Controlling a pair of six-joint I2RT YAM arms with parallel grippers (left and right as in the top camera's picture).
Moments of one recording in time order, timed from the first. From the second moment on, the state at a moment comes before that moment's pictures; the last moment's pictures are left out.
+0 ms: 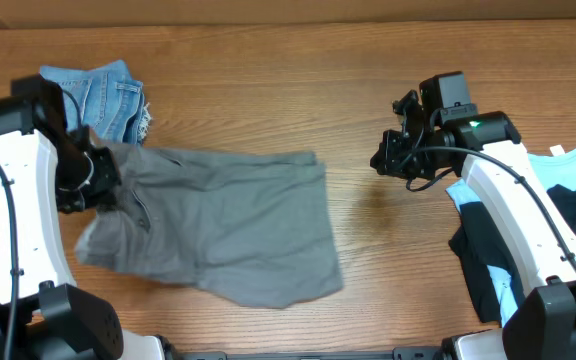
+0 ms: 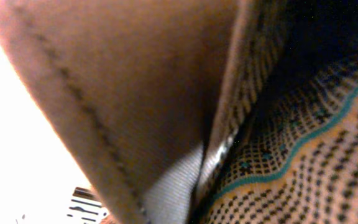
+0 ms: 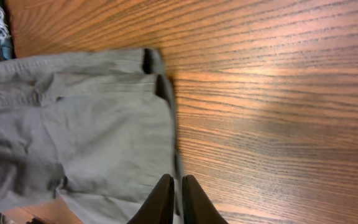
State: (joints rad) left arm 0.29 1.65 1.62 -1.55 0.05 -0.13; right arm 0.18 1.60 1.31 -0.94 -0.42 0.31
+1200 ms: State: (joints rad) left arm -0.55 1.97 1.63 -1.28 0.14 -0.59; right arm 0.09 1.60 1.31 -0.97 -0.30 0.36
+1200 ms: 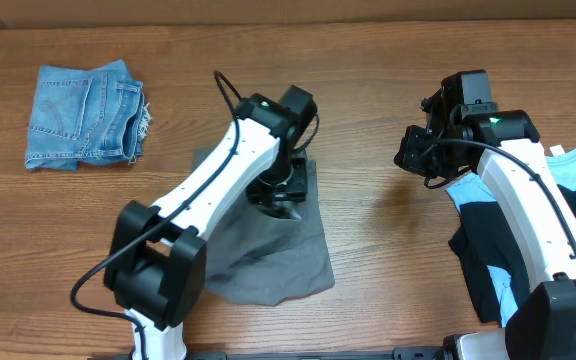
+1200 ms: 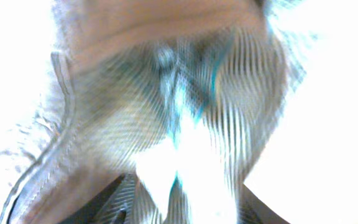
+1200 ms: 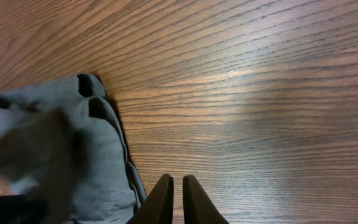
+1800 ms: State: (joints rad) left arm -0.30 1.90 1.90 -1.53 0.06 -0.45; right arm 0.14 1.60 1.31 -0.98 -0.53 0.22
